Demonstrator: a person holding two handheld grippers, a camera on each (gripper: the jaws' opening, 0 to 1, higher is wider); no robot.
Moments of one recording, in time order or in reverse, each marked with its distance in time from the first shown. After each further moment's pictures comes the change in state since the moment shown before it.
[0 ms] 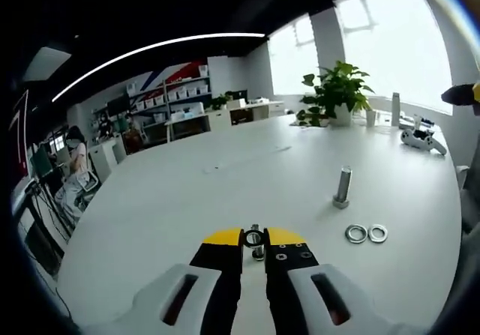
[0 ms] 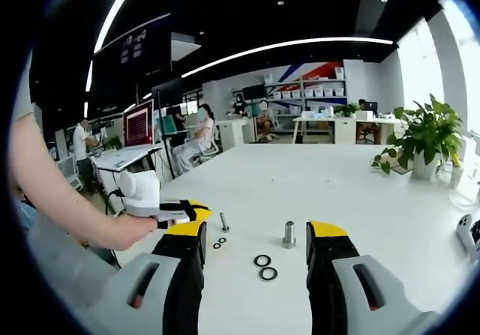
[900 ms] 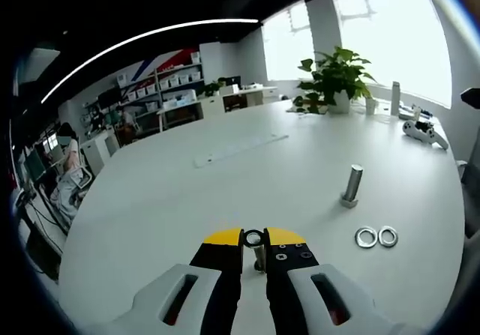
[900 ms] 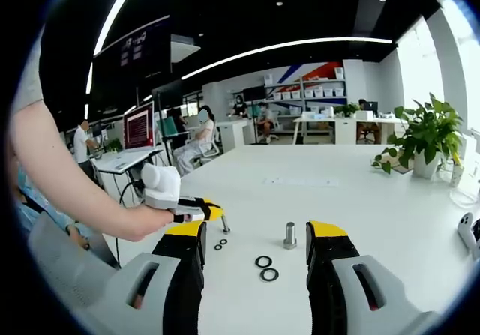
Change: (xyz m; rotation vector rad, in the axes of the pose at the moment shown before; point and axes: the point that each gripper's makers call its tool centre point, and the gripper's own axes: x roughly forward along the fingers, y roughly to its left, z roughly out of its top) left arm 0.028 -0.002 -0.007 0.010 0.102 -0.039; right arm 0.000 0.000 0.002 0.011 -0.009 0.002
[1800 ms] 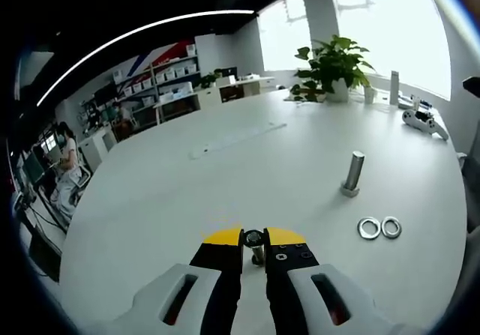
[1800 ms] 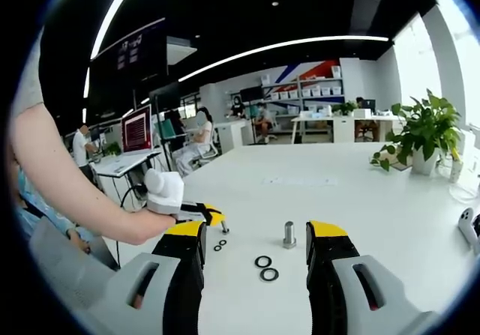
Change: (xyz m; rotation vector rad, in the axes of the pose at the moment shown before) left arm 0.004 -0.003 -0.008 0.013 0.042 0.001; right arm 0.000 -0.004 -0.001 0.023 0.000 -0.008
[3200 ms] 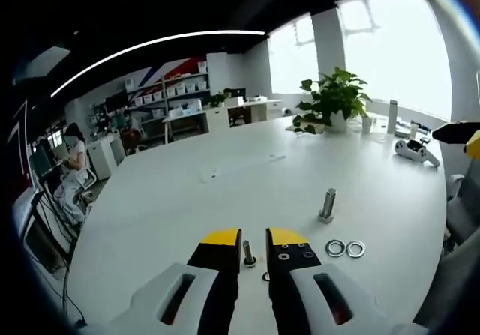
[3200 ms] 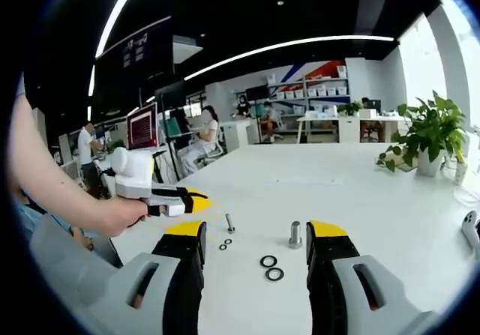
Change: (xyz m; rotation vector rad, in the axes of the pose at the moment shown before) left arm -0.075 -0.010 0.039 -0.054 -0.129 0.019; right arm 0.002 0.009 -0.001 -0.017 0.005 0.031
